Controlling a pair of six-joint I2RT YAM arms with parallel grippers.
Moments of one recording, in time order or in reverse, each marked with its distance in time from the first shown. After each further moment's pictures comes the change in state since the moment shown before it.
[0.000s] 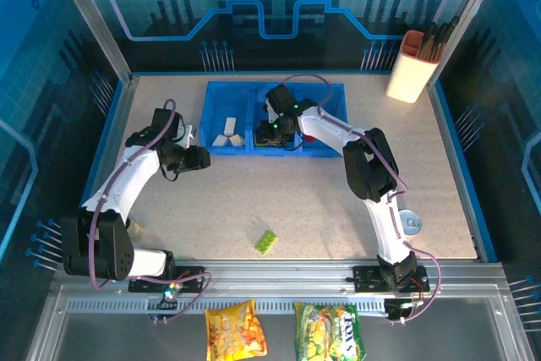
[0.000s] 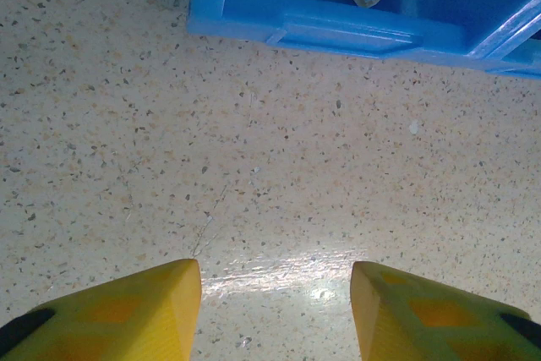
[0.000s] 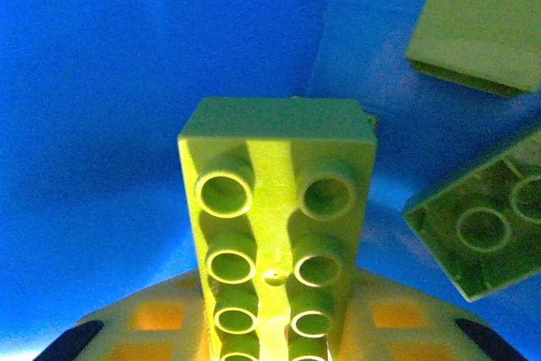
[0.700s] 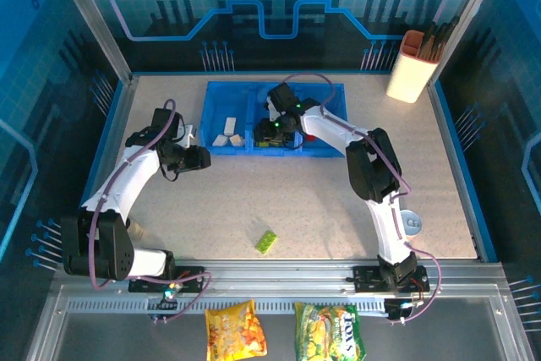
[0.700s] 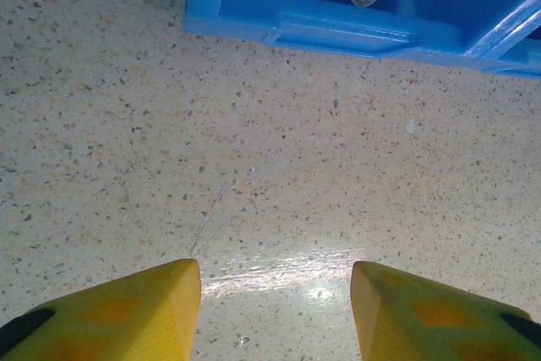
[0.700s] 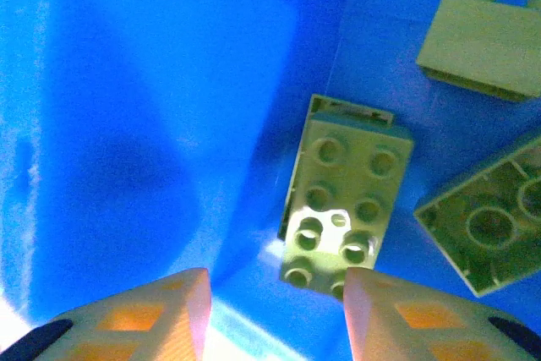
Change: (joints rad) left arm 0.000 0.000 0.000 0.000 0.013 0.000; right arm -0.008 -0.043 -0.031 0.017 -0.024 0.008
